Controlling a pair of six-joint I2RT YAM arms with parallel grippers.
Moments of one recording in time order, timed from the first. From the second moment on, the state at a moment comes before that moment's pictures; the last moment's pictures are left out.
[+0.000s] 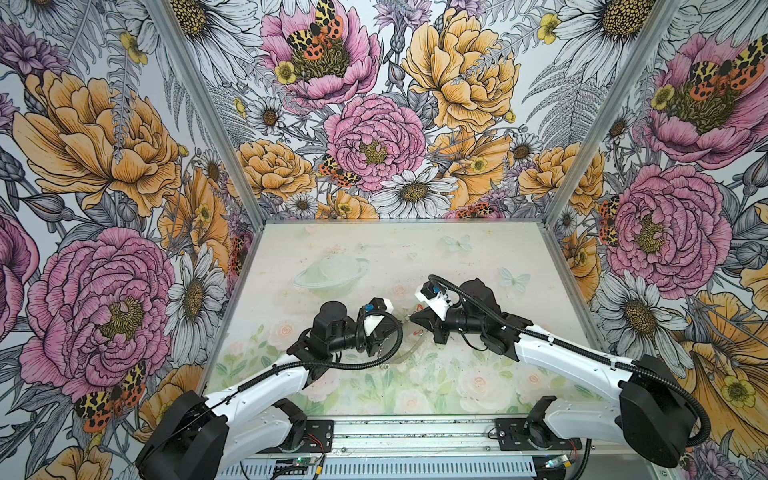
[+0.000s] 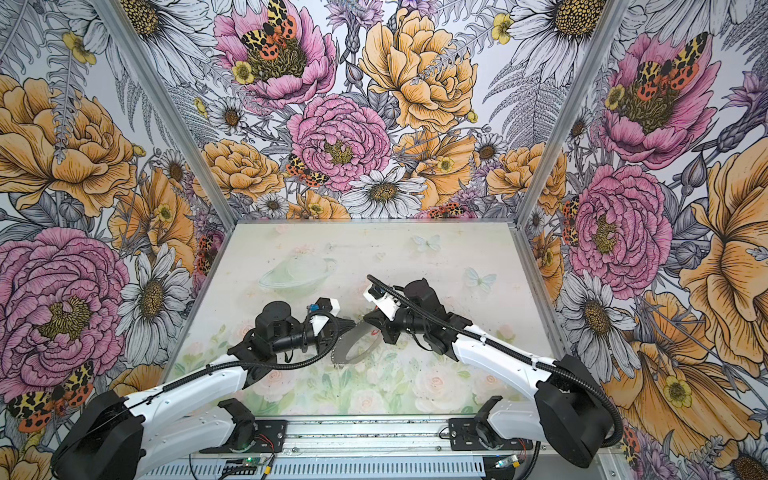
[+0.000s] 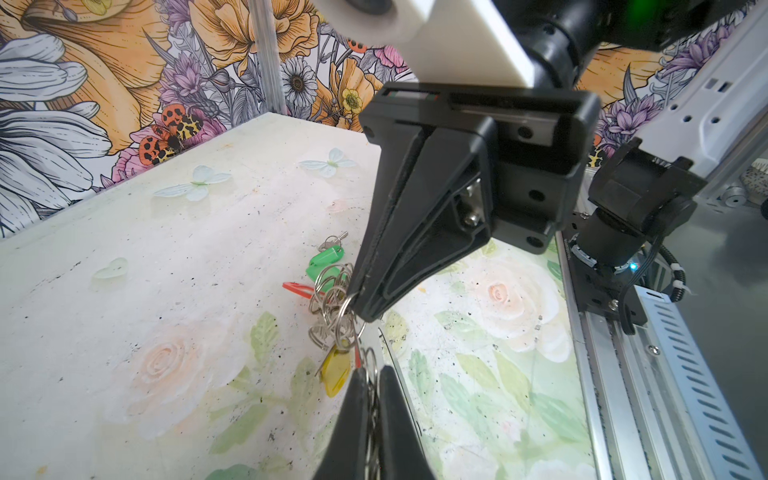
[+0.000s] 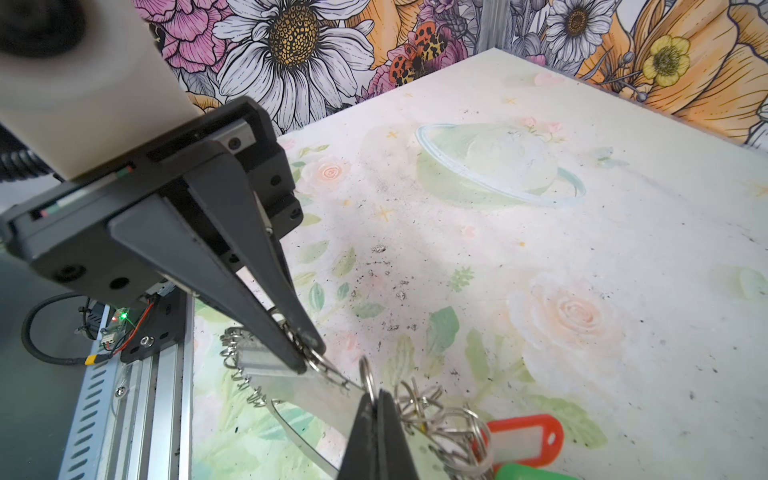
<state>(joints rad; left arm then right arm) -0.62 1.05 0.40 0.38 0.58 0.12 0.69 1.26 0.71 0.04 -0.49 -0.06</state>
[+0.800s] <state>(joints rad) -0.58 1.04 0.31 0.55 0.67 -0.07 0.64 1.25 0.55 0.26 -0.53 -0.10</state>
